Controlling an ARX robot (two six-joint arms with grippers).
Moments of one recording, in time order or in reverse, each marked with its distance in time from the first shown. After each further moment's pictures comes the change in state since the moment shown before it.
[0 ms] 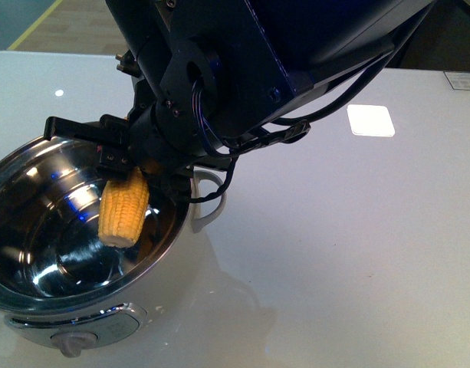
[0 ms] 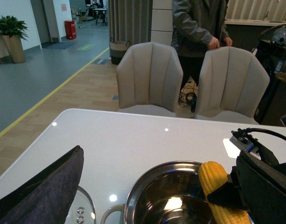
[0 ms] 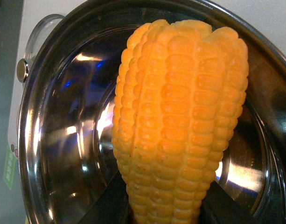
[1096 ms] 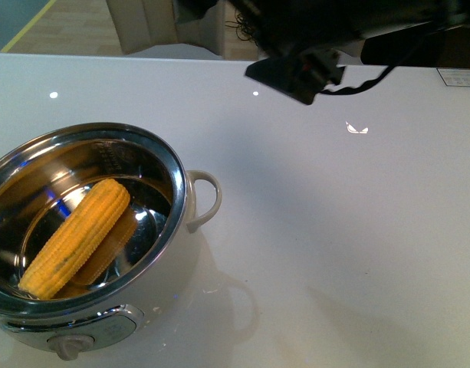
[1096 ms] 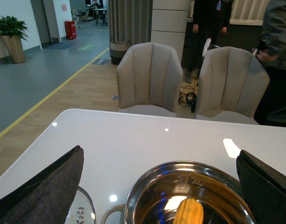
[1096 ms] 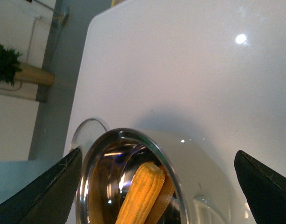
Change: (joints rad) left arm 0.000 0.000 0.000 0.000 0.000 0.000; right arm -0.249 -0.369 -0.295 0.227 -0.005 0.109
